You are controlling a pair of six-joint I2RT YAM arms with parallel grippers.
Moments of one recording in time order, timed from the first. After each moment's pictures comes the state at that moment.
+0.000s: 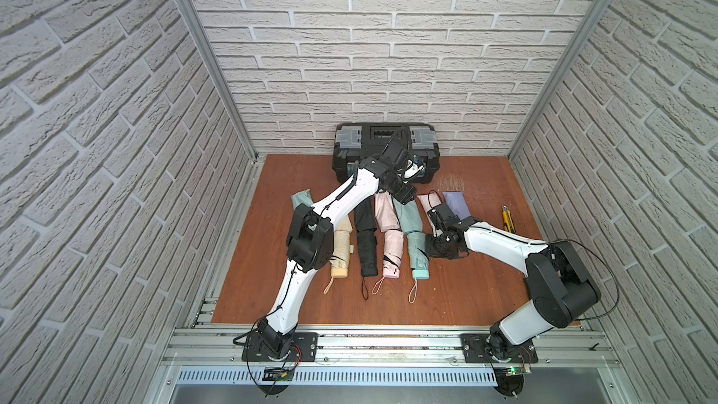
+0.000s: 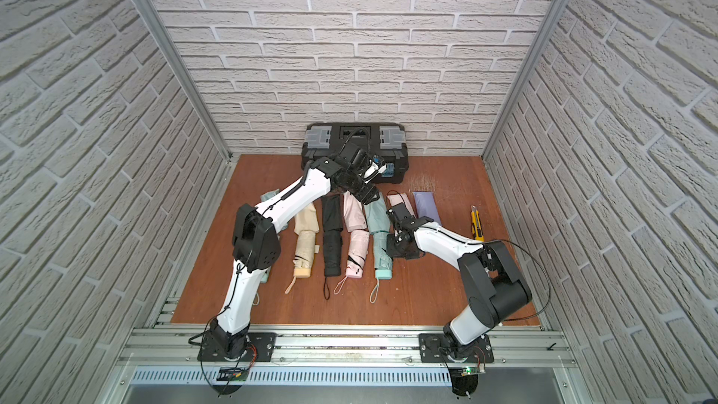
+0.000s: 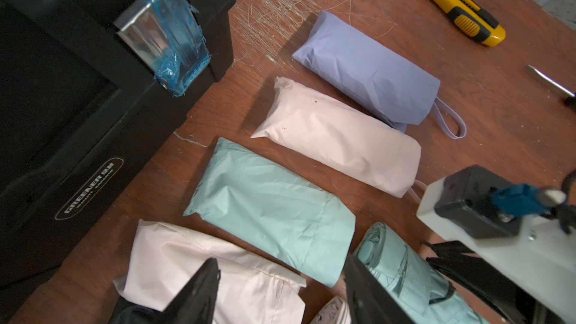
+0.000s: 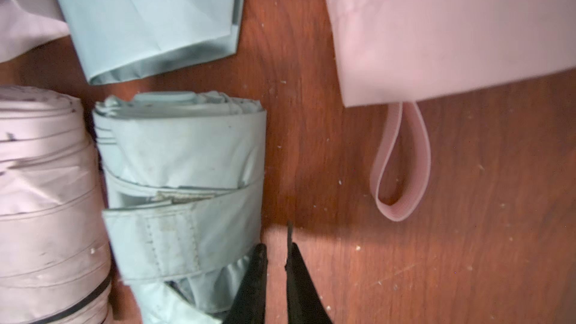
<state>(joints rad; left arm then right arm) -0.68 2.23 2.14 -0.84 0.23 0.20 0.41 1.59 0.91 -0.62 0.01 0.50</state>
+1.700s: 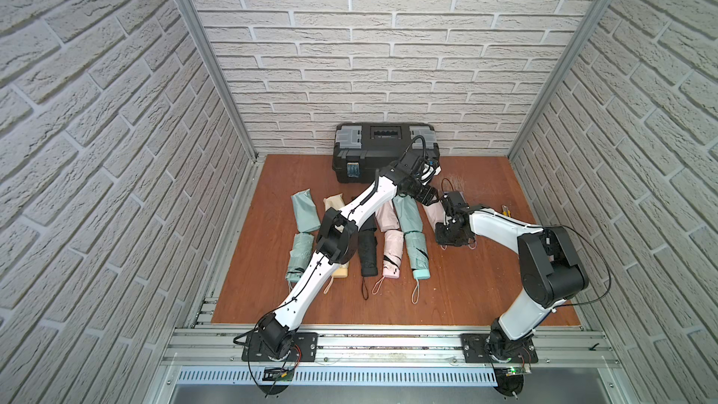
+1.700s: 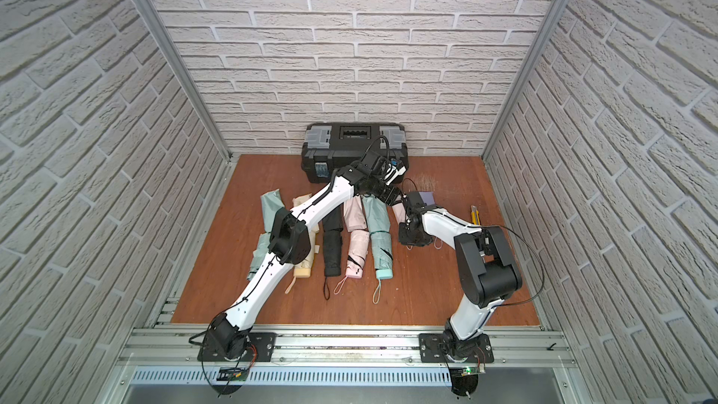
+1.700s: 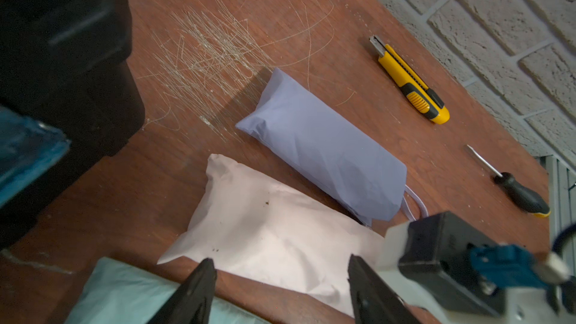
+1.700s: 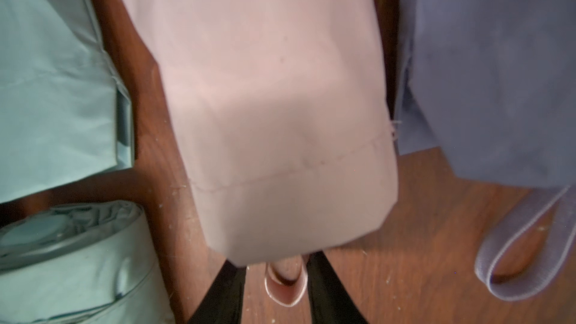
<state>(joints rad) -0.72 2.64 2.56 -0.76 0.43 -0.01 0.23 1.71 1.01 -0.65 0.02 0.38</state>
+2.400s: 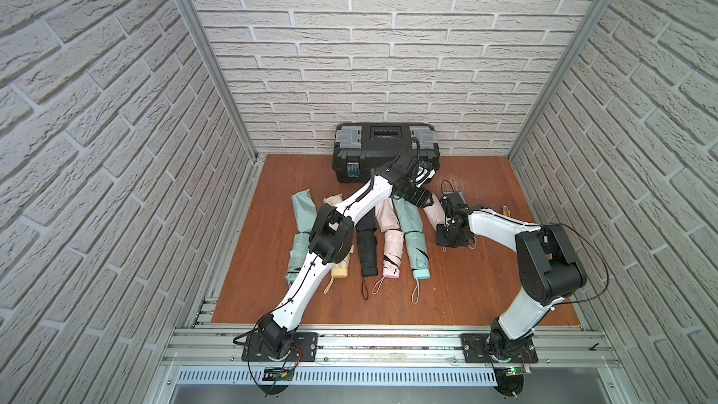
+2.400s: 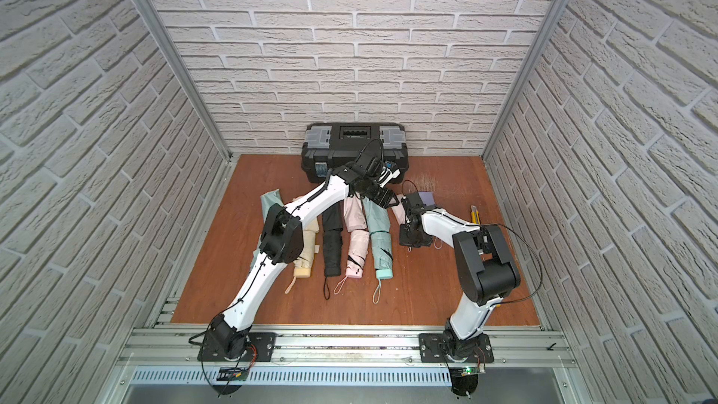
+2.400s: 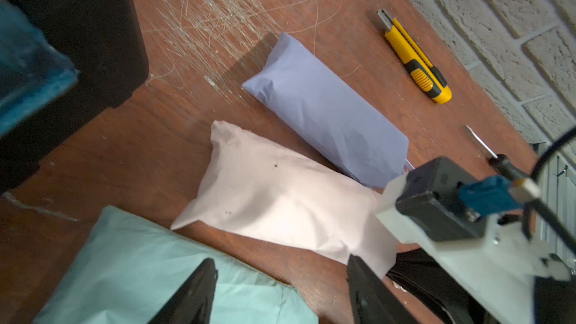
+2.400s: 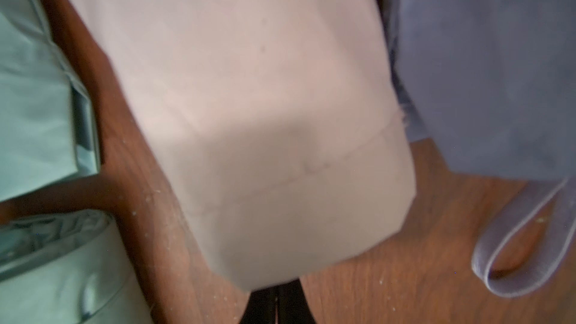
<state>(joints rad) -0.70 2.52 2.38 -0.74 0.46 0.01 0.24 1.69 0.97 -0.66 0.04 0.41</state>
